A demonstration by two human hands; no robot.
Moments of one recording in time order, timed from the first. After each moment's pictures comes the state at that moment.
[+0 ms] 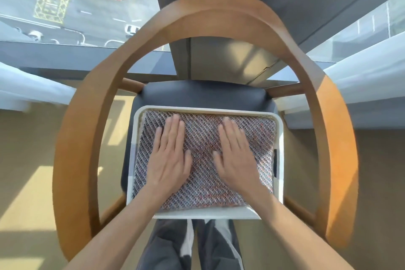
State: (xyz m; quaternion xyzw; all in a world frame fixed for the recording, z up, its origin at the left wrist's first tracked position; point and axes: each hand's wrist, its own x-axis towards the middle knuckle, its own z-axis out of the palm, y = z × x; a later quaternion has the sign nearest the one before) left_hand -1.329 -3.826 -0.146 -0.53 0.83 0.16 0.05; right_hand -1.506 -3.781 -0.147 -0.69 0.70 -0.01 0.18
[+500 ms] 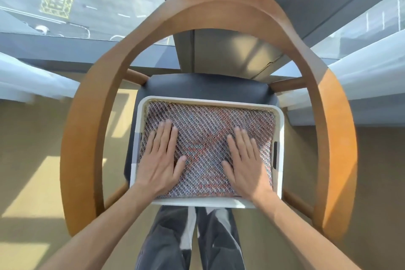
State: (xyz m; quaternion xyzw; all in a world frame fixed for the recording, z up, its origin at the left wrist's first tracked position) left_hand -1.294 -3.804 -0.154 -0.51 0.84 0.17 0.09; right_hand -1.525 -3.735 -0.166 -0.69 0.70 0.00 0.18
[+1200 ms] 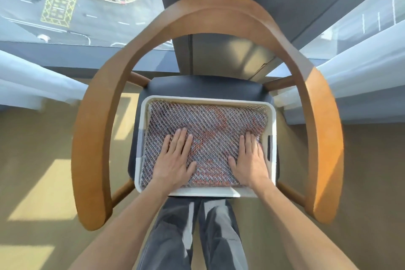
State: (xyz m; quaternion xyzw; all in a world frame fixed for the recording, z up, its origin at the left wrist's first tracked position) left_hand -1.315 -3.788 -0.156 -0.46 0.84 0.19 0.22; right_hand -1.539 -3.731 -0.160 -0.55 0.75 0.16 0.32
